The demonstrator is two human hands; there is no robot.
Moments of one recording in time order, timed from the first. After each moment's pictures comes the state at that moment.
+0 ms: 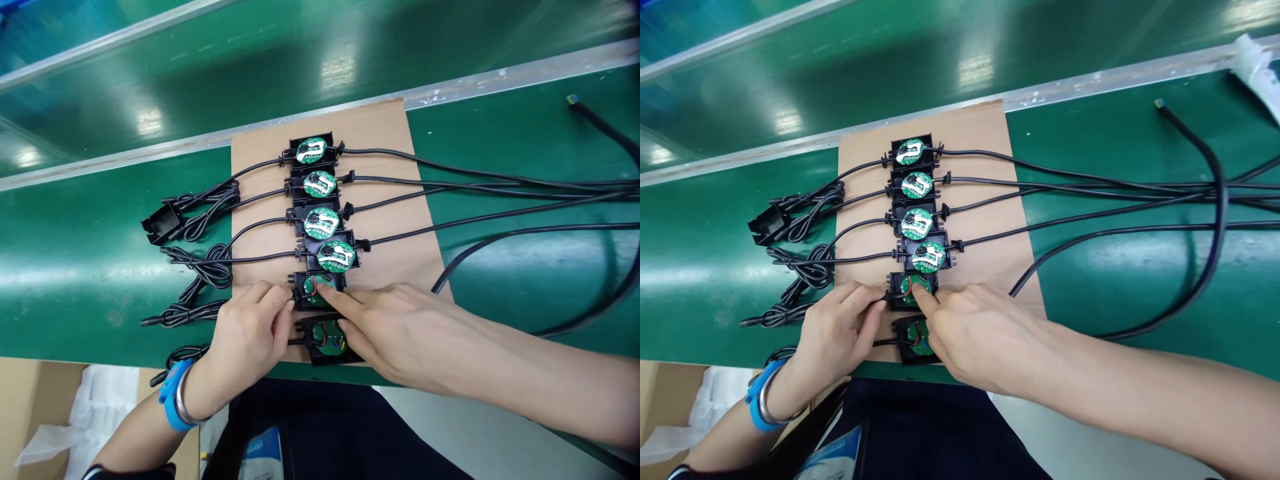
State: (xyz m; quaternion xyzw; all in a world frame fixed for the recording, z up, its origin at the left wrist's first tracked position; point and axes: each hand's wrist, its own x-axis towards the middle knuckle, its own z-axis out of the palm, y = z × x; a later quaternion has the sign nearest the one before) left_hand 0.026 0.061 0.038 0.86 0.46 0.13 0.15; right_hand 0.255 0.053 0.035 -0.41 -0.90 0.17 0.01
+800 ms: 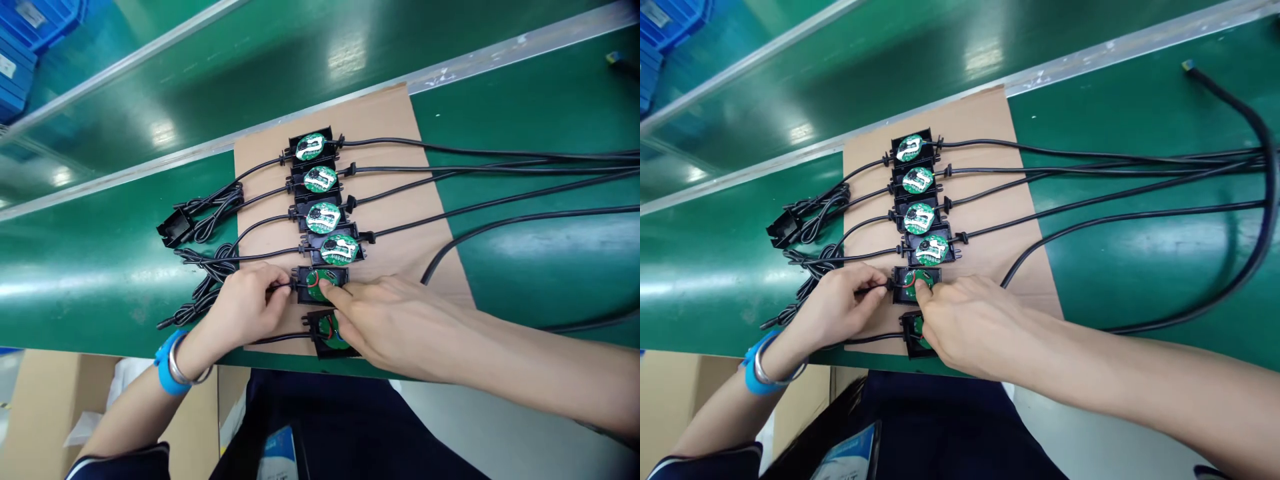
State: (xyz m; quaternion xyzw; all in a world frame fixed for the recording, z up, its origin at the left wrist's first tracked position) left_hand 0.017 0.100 0.047 0.85 0.45 0.04 0.28; right_hand 0.244 0.055 0.033 -0.41 -0.89 0.20 -0.03
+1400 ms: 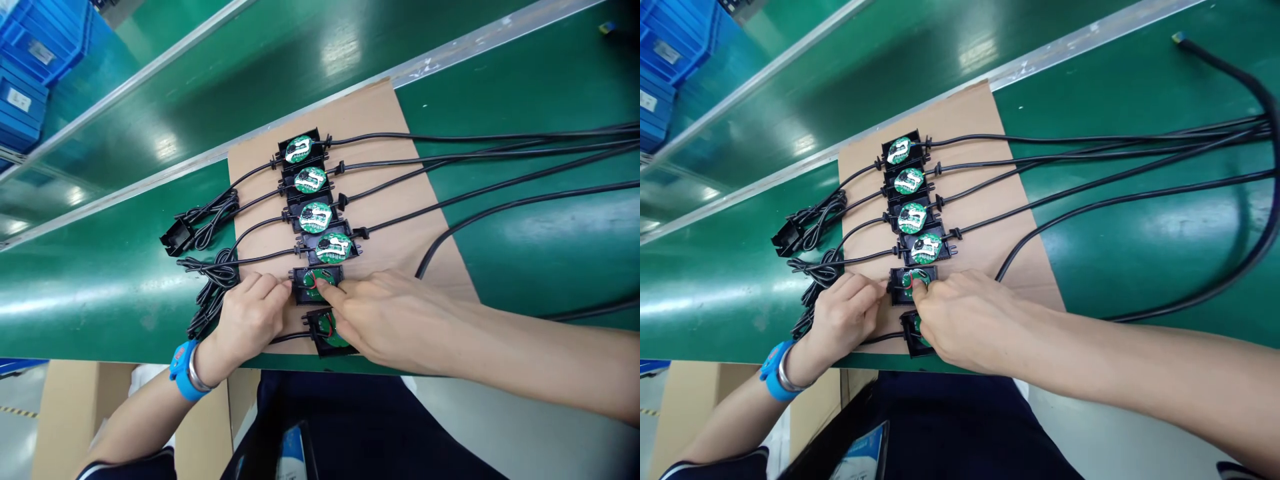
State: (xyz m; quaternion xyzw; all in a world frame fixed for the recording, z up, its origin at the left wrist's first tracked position) left_hand 0.019 0.084 0.035 0.94 0.33 0.12 -0.01; right_hand 0.244 0.055 0.030 -0.41 -0.89 0.18 0.03
